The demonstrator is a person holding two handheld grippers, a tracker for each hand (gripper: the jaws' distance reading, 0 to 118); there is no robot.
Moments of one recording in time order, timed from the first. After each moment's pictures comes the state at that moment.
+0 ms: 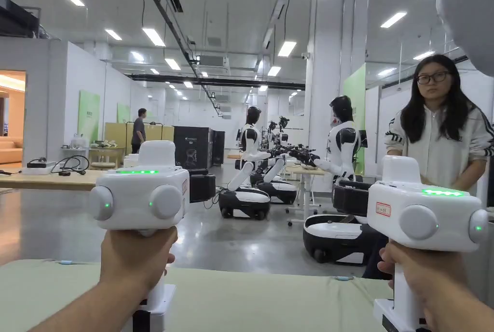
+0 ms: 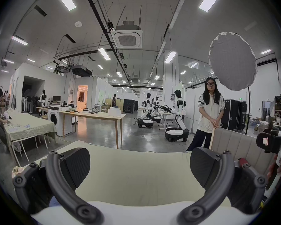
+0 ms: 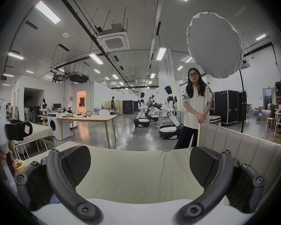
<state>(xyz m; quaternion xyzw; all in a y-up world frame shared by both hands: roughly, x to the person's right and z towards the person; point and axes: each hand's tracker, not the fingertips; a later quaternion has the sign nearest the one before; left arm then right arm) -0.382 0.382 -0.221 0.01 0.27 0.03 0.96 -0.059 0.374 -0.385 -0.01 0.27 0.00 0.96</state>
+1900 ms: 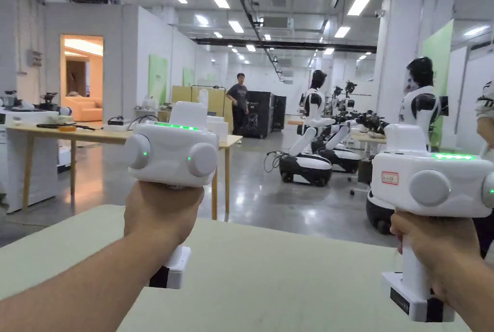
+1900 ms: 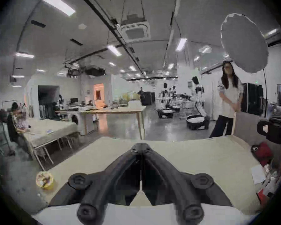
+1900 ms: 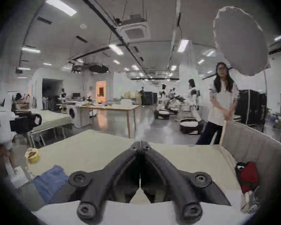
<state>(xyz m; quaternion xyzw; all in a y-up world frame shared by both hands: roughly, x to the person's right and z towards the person) -0.443 0.366 -0.171 -0.06 0.37 -0.01 0.93 -0.185 0.355 -0.358 -0.05 0.40 0.04 0.91</state>
